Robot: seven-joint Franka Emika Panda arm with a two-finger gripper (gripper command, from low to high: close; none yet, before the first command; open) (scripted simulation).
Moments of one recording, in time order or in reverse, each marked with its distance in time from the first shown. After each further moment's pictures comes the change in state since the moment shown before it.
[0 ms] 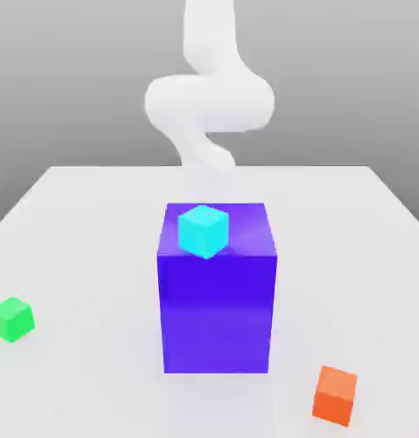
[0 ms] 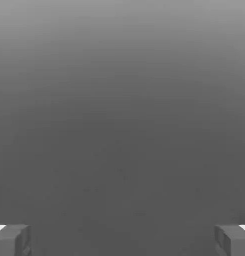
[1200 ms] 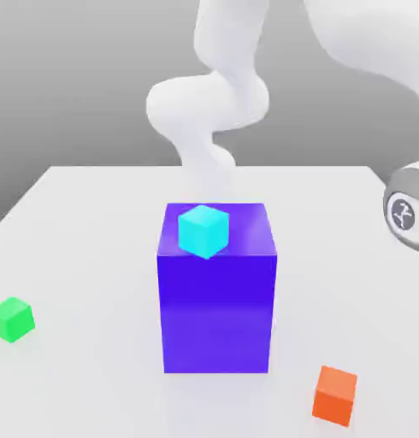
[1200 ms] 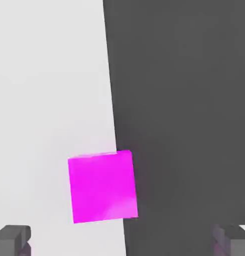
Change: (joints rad) arm 0.422 1.281 0.051 0.321 -0.042 0.222 -0.975
